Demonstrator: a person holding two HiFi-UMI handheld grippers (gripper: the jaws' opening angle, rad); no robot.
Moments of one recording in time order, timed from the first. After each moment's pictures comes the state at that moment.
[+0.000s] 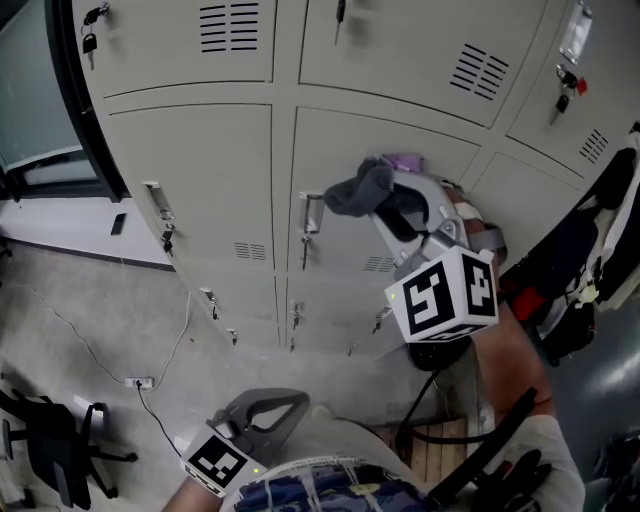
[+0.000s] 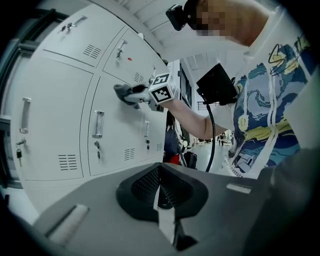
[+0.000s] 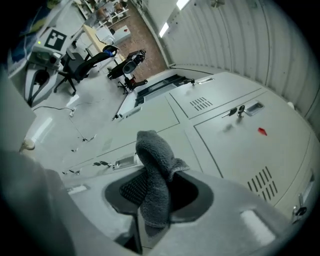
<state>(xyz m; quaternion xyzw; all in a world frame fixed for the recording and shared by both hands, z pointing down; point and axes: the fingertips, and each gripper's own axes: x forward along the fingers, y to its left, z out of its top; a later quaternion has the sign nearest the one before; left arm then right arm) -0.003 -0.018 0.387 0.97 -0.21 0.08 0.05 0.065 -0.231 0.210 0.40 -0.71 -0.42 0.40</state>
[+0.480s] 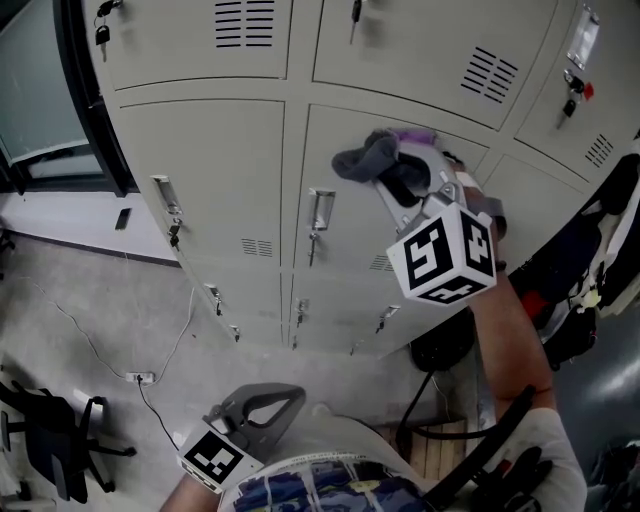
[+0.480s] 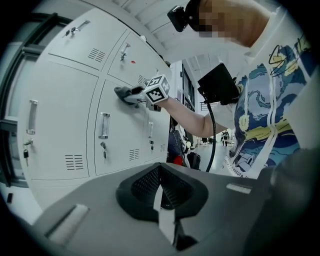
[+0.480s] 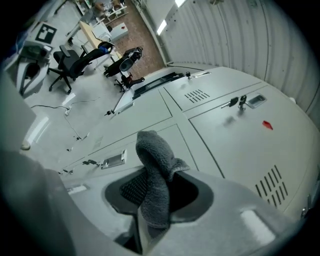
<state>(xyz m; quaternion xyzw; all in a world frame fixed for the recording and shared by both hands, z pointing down) -0.015 -0.022 0.386 0.97 -0.23 0.08 0.05 0.068 -0.271 0.199 0.42 -0.70 -0.42 0.40</state>
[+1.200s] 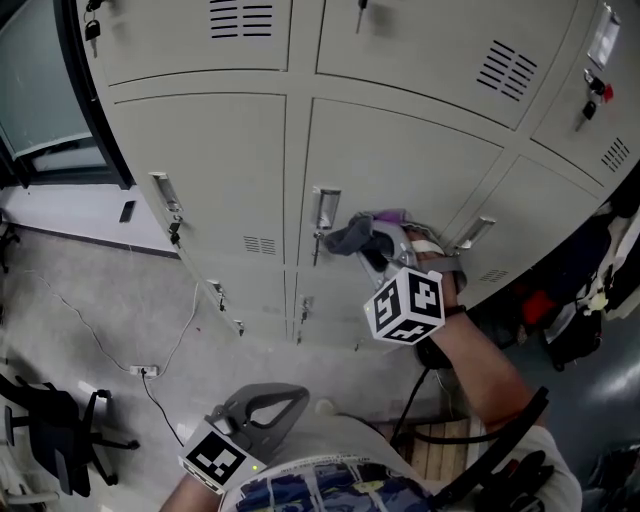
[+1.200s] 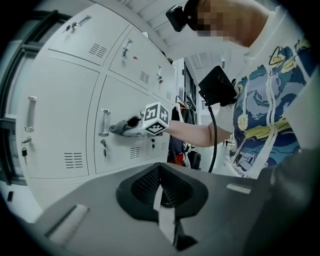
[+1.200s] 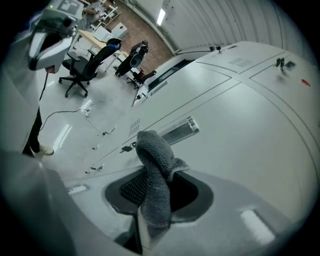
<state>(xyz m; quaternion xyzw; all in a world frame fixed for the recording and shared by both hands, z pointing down) -0.010 -0.031 0.390 0.97 -0.23 0.09 0.06 0.073 -0.270 0.371 0.35 -0.74 -0.33 0.47</state>
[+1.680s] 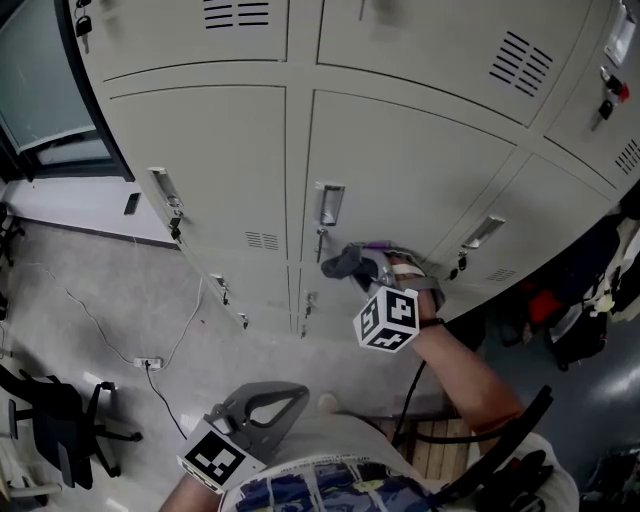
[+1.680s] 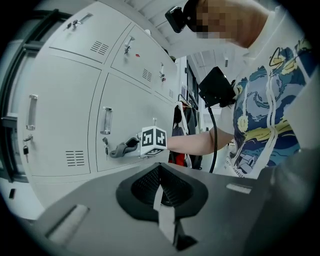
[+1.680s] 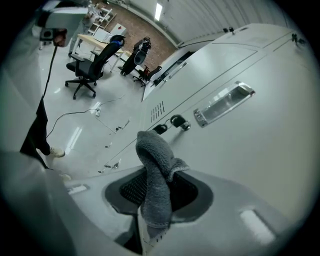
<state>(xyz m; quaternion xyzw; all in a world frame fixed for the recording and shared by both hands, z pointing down) -0.010 -0.037 0.392 0.96 -0.24 0.10 0.07 0.073 -0.270 0.481 0.31 -0.76 -0.28 0.50</state>
